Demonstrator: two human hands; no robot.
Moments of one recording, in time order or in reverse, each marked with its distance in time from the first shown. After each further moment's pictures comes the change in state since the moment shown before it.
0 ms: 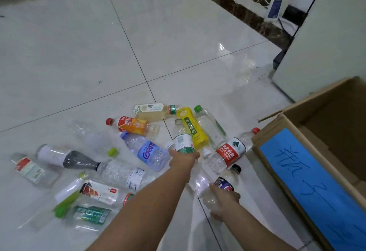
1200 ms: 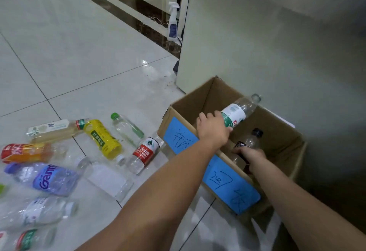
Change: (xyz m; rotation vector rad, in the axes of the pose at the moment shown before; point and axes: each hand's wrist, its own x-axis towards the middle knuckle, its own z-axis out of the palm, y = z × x) left_hand -0.210 0.026 0.222 1.038 -0.184 1.317; right_hand -0.059 -0.114 -0.303 0.049 0.328 -0.299
